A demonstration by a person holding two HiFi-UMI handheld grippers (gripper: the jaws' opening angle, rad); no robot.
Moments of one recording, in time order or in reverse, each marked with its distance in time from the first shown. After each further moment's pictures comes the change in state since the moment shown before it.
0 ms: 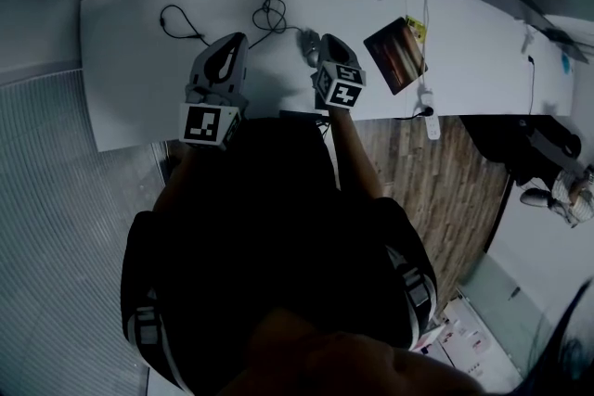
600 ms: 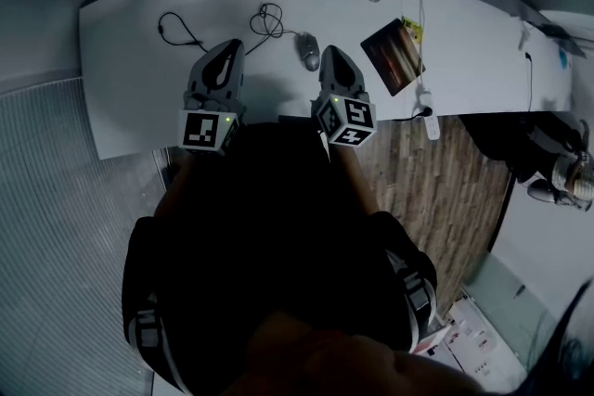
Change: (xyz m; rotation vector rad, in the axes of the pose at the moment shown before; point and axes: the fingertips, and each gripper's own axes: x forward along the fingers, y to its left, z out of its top) left arm -0.006 -0.003 -0.004 0.028 0.008 -0.032; right arm -0.090 0.038 0.072 0.065 -0.286 0.055
